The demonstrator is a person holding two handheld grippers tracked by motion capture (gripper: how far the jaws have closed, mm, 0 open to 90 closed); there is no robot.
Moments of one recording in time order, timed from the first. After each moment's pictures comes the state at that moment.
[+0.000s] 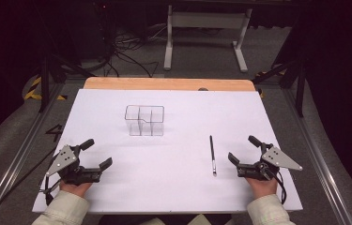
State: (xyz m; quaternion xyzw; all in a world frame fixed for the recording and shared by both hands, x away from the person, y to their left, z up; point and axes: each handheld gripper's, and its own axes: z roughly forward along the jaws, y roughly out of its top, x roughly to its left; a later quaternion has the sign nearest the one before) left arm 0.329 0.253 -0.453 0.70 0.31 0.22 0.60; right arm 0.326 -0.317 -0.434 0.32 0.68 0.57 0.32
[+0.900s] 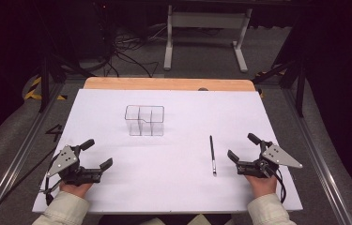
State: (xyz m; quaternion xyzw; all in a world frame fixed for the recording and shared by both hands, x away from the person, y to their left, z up) left arm 0.328 0.251 -0.451 0.71 0.30 0.23 0.60; right arm 0.332 -0.314 -0.428 0.32 0.67 0.59 0.32
